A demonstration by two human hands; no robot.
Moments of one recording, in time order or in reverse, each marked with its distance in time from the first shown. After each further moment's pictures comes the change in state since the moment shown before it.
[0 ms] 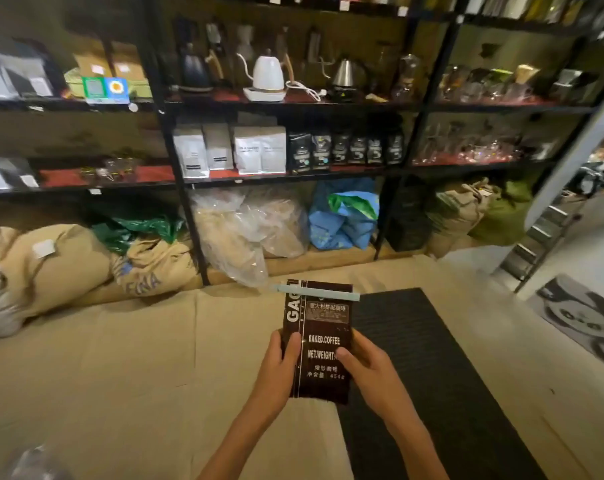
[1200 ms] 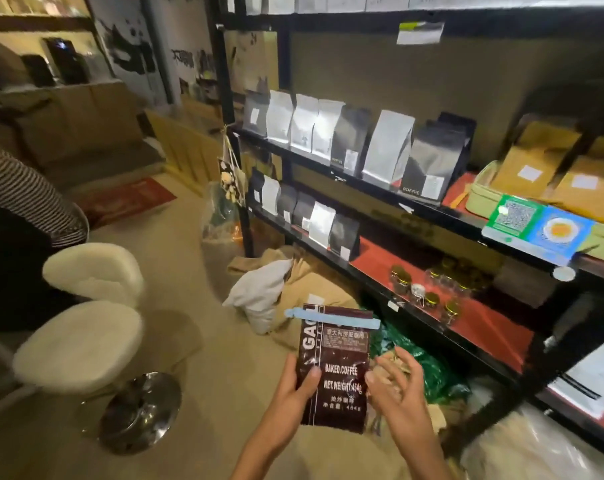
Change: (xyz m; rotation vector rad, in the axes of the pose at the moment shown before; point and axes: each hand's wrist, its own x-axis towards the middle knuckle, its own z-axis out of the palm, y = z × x) left_hand 0.408 0.132 -0.716 -0.205 0.879 0.057; right_hand 0.660 -0.236 0.676 -0.037 -0.792 -0.057
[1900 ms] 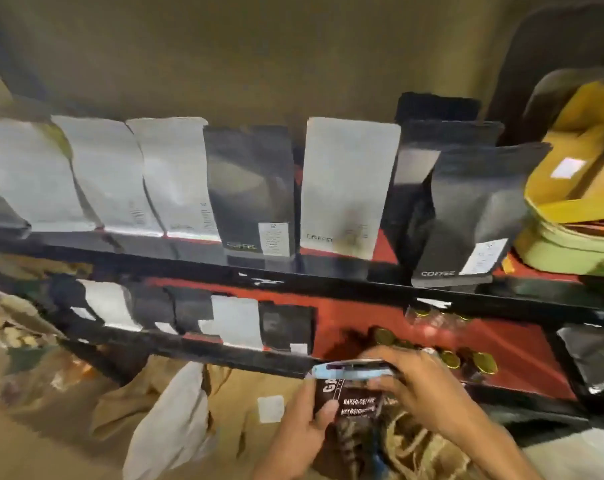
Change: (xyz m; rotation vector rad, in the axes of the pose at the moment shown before) left_hand 0.511 0.063 -0.041 0.678 -0.577 0.069; right_hand 0.436 -0.081 0.014 -0.895 0.177 -0.115
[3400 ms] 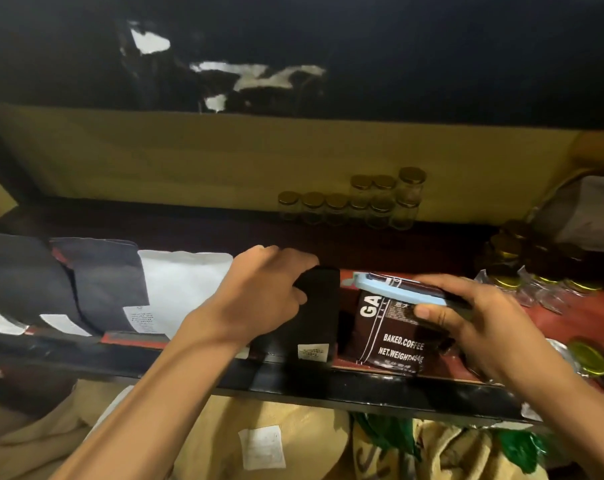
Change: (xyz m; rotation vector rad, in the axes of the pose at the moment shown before) left_hand 0.219 -0.074 -0.080 0.818 0.111 0.459; right_hand 0.122 0.118 0.123 0.142 0.276 0.234
